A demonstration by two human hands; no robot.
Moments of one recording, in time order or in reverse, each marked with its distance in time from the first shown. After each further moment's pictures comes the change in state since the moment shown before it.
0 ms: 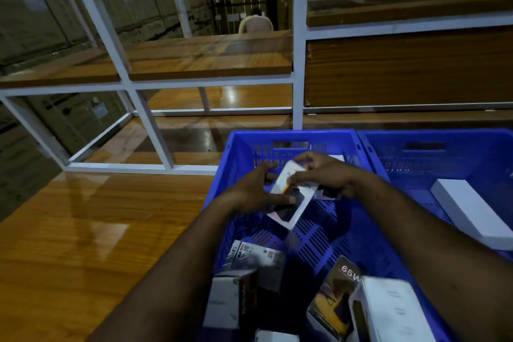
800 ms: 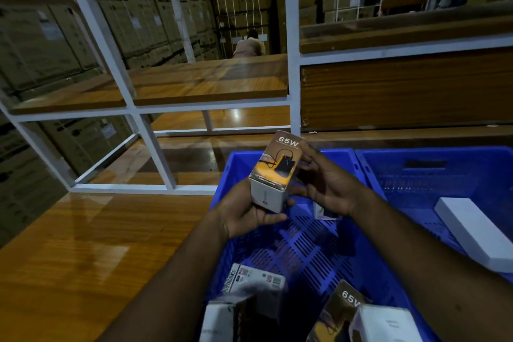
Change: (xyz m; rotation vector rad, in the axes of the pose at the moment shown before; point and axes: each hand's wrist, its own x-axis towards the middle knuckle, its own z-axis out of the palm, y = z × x) left_hand -0.013 0.028 -0.008 -1.046 -0.163 -0.184; right_hand -0.021 -0.024 -0.003 0.895 -0.168 -0.191
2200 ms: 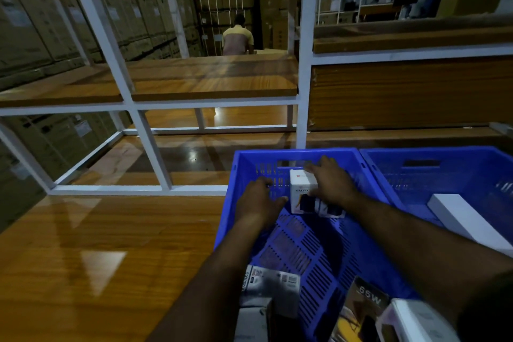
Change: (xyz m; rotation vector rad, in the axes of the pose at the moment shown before) left_hand 0.034 -0.017 -0.035 1.267 0.530 0.302; right_hand 0.062 0.035 -0.049 -1.934 0.449 -0.030
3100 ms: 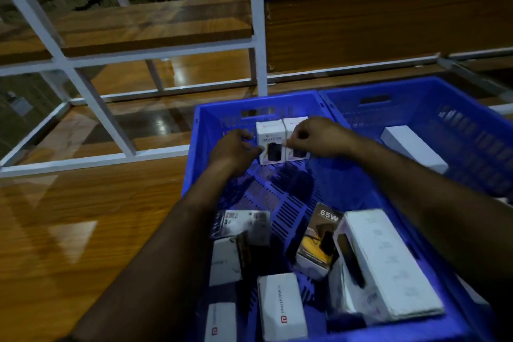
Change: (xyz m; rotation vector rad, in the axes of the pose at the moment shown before) left_hand -0.014 0.019 -0.001 0.029 -0.126 0.057; right_hand -0.098 0.000 -0.064 0.374 -0.173 0.056
